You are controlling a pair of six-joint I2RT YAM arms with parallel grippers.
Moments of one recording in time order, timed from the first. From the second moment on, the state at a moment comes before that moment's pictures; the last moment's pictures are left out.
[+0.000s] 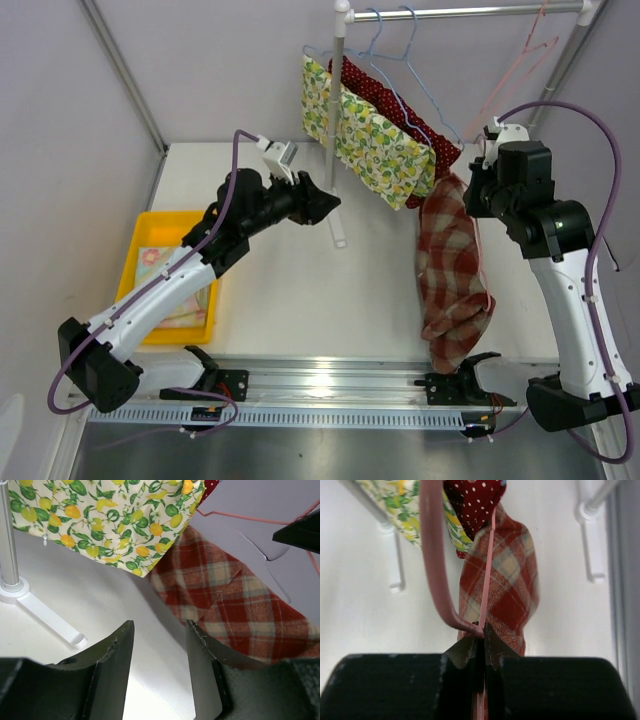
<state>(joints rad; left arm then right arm) -0.64 1.21 1.15 -0.07 0.22 -0.44 0.27 1.18 1.66 -1.05 0.18 0.16</state>
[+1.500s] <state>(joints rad) -0.64 1.19 1.12 -0.13 0.23 -0.42 0.35 1.38 1.93 -1.15 0.39 0.11</state>
